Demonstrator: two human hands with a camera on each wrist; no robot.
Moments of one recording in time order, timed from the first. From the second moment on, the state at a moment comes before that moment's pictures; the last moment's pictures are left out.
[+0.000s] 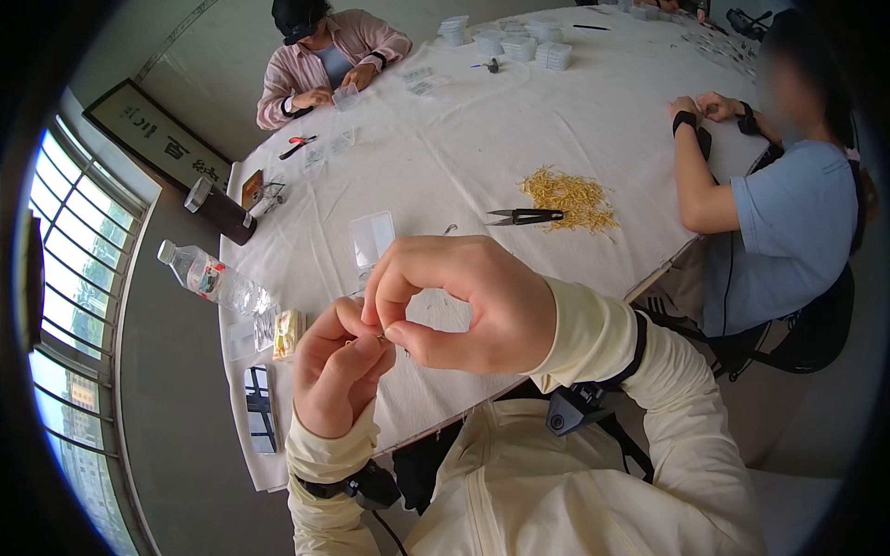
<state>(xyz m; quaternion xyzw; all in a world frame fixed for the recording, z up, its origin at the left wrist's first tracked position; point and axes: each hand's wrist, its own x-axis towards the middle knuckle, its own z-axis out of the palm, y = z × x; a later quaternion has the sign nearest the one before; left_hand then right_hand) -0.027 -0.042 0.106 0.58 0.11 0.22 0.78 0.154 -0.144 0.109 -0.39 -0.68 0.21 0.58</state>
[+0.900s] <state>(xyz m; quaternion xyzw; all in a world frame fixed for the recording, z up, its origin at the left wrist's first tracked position) -0.022 -0.051 0.113 0.60 0.16 0.23 0.75 0.151 -0.146 0.105 -0.38 -0.65 0.25 0.61</state>
